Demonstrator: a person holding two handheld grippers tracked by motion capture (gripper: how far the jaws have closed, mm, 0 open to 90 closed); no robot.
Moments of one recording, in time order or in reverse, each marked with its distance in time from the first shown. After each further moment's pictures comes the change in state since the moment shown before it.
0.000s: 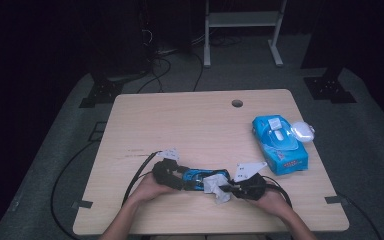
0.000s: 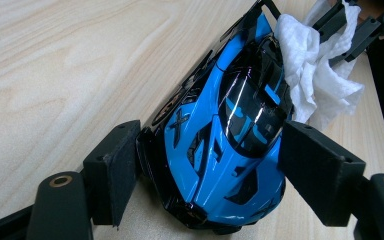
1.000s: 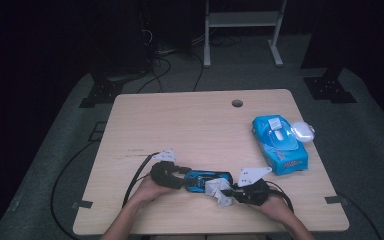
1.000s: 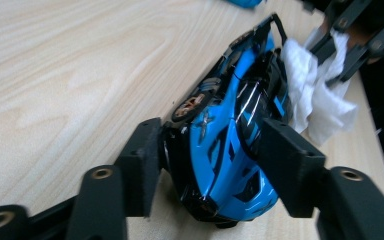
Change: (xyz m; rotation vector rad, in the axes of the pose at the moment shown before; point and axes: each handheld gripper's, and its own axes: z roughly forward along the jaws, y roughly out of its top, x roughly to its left) left arm -0.008 -0.005 -0.007 -0.103 0.008 0.032; right arm 0.010 -0.011 -0.006 -0.033 0.006 0.020
